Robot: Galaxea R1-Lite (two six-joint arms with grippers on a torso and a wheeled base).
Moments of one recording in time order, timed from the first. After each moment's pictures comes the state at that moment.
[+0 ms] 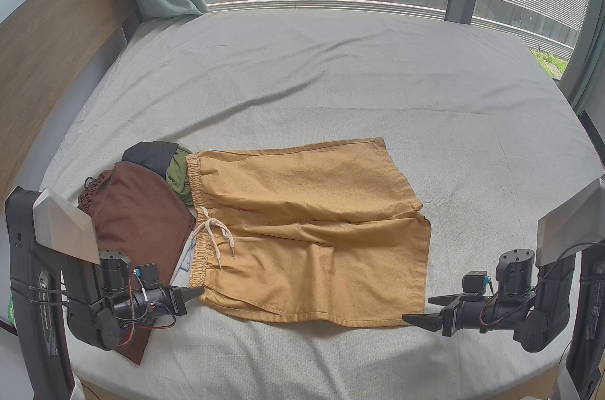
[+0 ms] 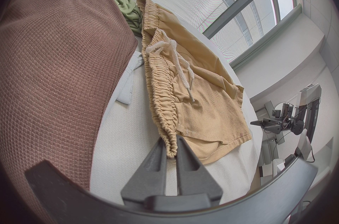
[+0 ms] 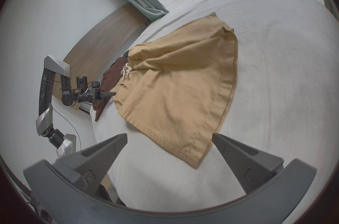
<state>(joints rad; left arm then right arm) -0.02 2.45 -0.31 -1.55 -0.60 -0.23 0.24 2.29 -0.13 -1.54 0.53 0.14</state>
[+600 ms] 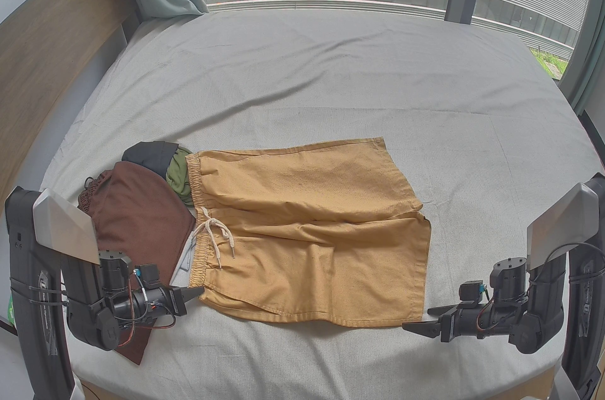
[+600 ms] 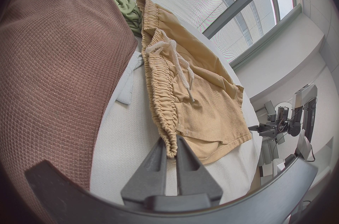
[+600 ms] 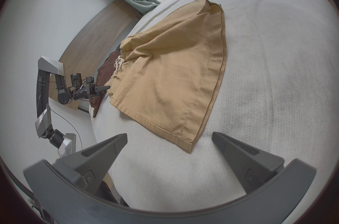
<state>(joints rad) -0.02 2.45 -0.31 -1.55 -0.60 -0.23 0.21 2.39 -0.13 -1.54 0.55 0.16</state>
